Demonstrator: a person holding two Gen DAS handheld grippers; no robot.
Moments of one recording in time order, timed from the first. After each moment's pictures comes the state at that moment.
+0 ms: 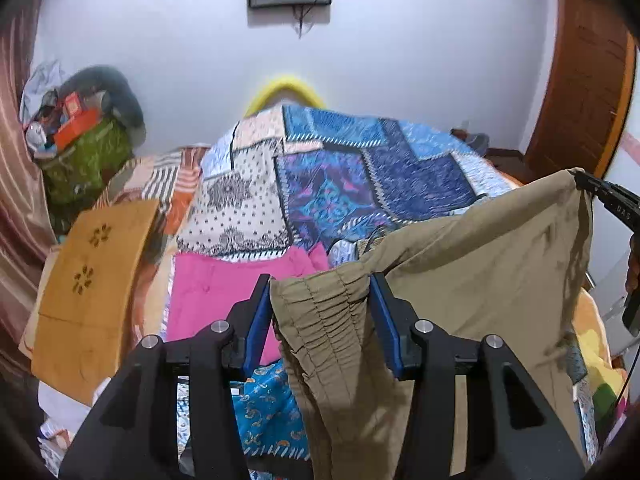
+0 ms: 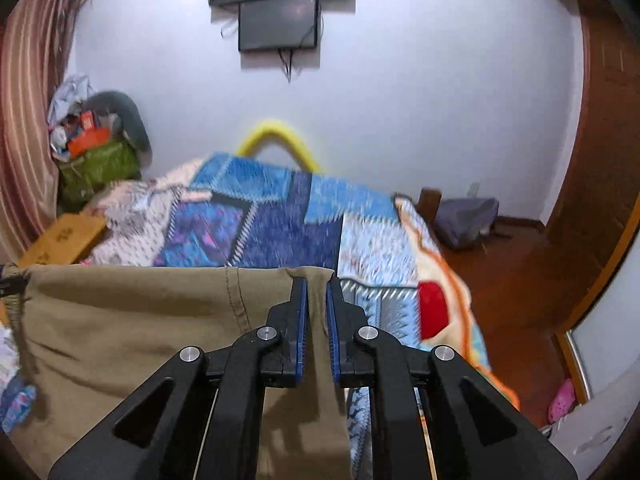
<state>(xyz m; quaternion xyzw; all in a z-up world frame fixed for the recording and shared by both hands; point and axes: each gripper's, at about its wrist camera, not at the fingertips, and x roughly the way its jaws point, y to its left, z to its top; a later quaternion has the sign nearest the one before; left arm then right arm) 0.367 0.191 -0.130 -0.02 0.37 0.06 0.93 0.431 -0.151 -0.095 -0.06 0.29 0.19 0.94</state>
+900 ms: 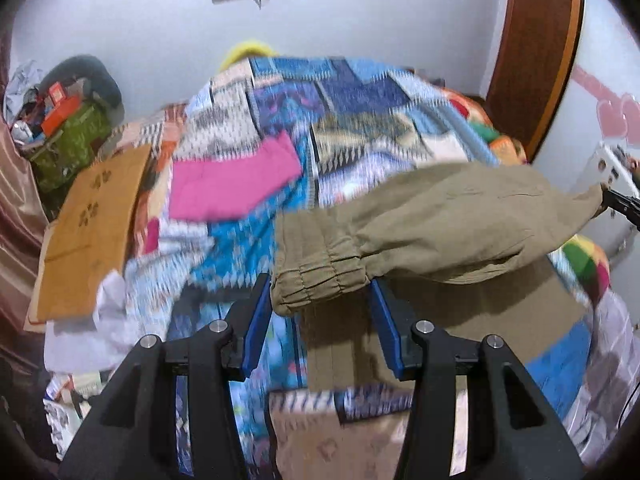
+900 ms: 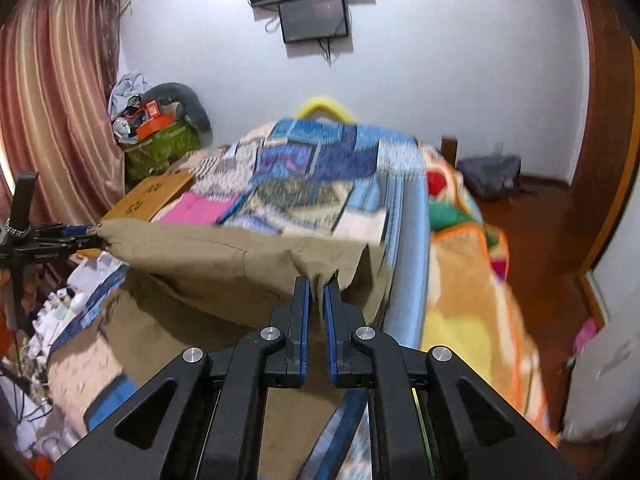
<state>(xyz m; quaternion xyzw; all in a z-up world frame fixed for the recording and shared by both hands) 0.175 0.153 -0.179 0.01 0.44 0.00 0.90 0.213 -0.220 -0.124 -0.01 0.35 0.26 0.90</state>
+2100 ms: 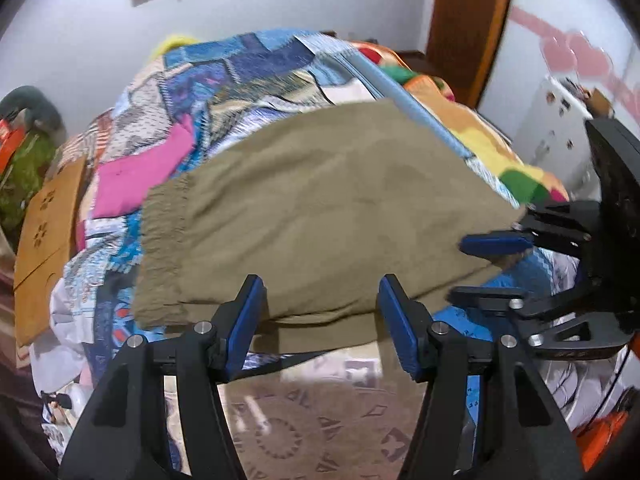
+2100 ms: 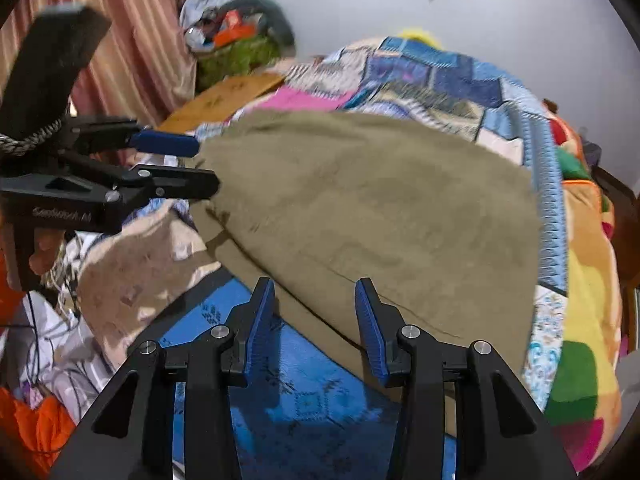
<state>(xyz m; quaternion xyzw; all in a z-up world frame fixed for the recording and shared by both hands) 0.150 0.046 -0.205 0.07 0.48 -0.10 0.87 0.135 -0.104 -0.191 -0.10 0.43 0.38 0.81</state>
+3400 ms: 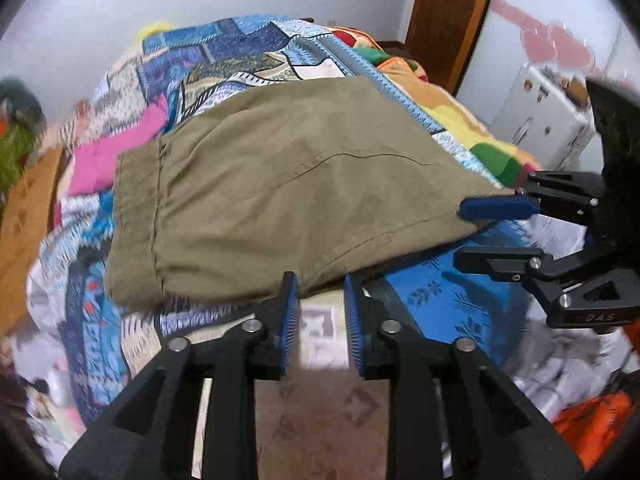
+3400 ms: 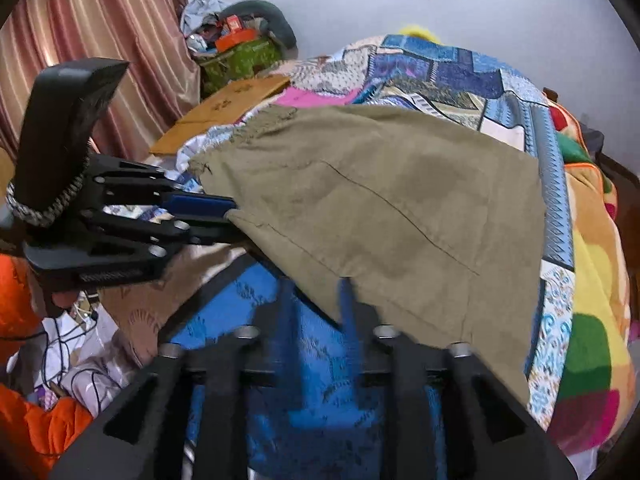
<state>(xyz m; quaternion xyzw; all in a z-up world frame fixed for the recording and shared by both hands) 0.120 0.048 -0.213 0.03 0.49 -0.14 0.86 0.113 -0.112 -0.172 -0.07 0.44 0.37 0.81</state>
